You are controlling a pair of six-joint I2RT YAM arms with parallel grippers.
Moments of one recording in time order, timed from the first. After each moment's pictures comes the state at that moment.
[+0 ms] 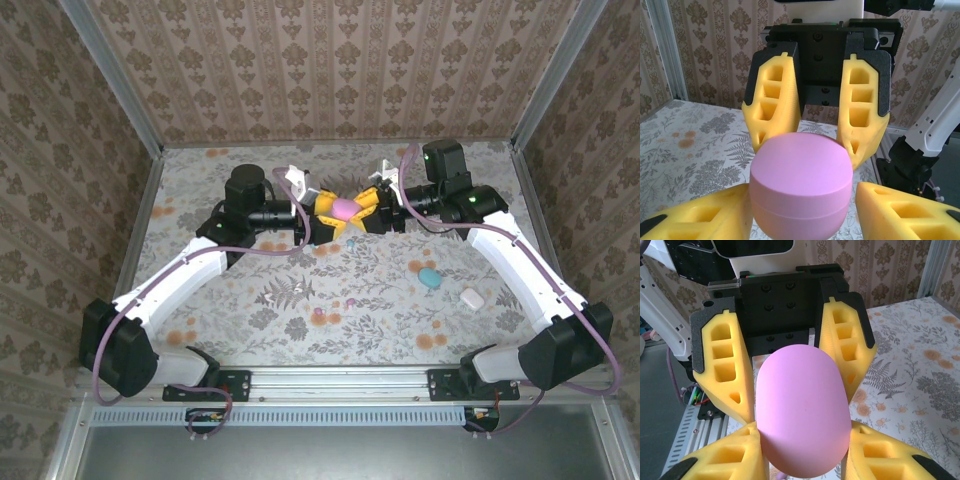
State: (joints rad) left arm -0.61 1.33 1.06 0.09 0.97 0.03; right arm 0.34 1.36 1.33 -0.59 -1.00 -0.43
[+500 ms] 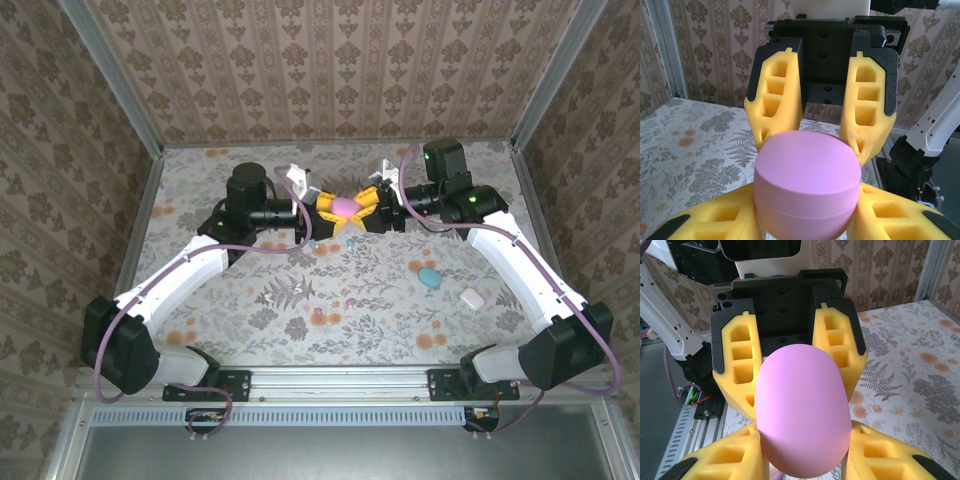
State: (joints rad) left arm -0.61 1.34 1.07 0.08 0.97 0.03; right arm 0.34 1.36 1.33 -0.58 -1.00 -0.44
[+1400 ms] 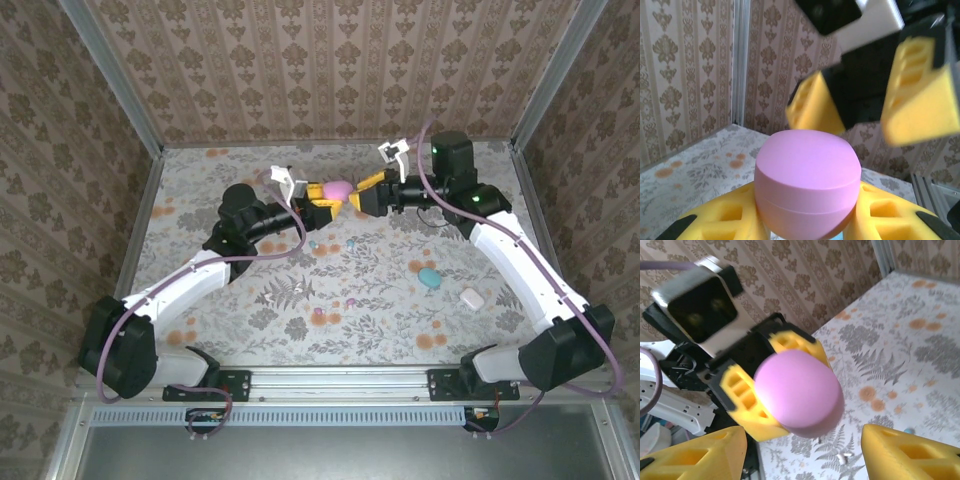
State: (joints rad) left arm -0.61 1.32 0.86 0.57 0.70 -0.23; right arm 0.32 1.37 1.33 -0.43 -0.90 0.16
